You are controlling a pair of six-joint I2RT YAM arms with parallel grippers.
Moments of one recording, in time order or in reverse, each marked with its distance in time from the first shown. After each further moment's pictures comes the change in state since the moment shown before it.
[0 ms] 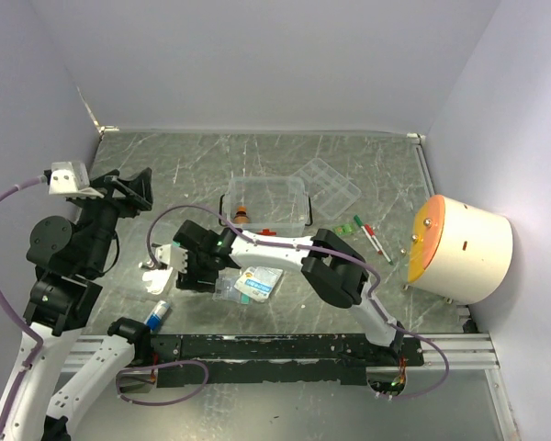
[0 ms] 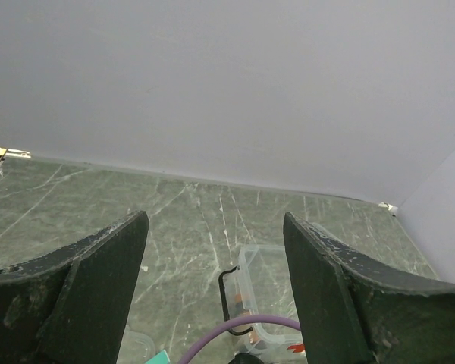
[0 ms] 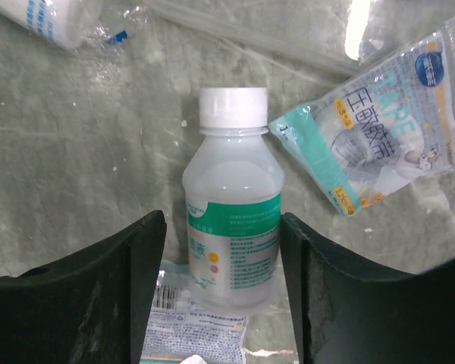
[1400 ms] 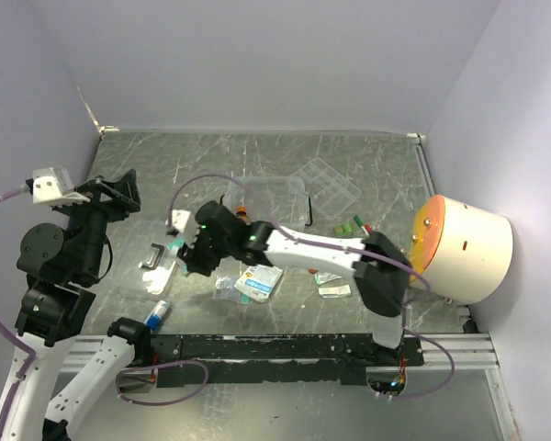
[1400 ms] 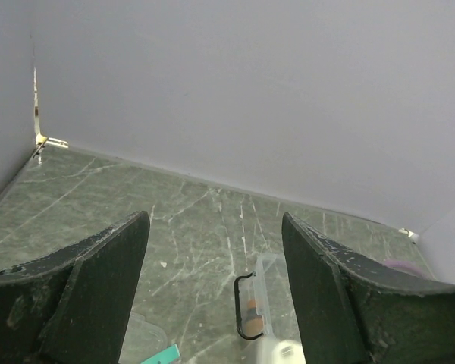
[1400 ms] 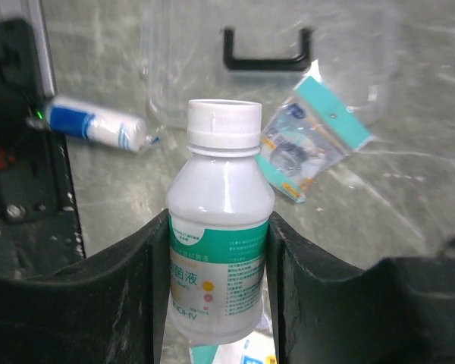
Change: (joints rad) left arm 0.000 -0.035 0.020 -0.060 -0.119 -0.019; right arm -0.026 -0.260 -0.184 0.227 0.002 0.251
